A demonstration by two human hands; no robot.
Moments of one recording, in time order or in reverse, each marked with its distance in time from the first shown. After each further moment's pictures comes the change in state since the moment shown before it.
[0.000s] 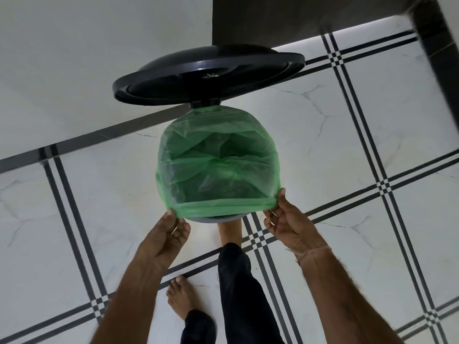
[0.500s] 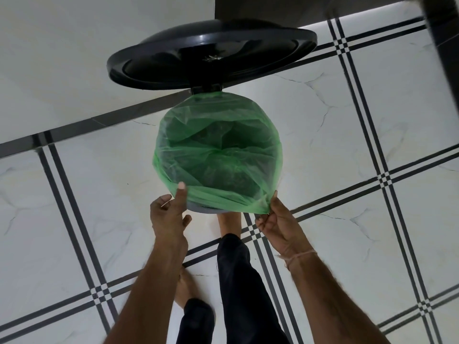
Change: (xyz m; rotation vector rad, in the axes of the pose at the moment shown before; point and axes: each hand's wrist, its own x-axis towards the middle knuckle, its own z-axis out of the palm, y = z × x) left_hand -0.002 -0.023 0.029 0.329 0.269 0.380; right_hand 0.009 0.042 -0.010 0.120 -0.079 -0.065
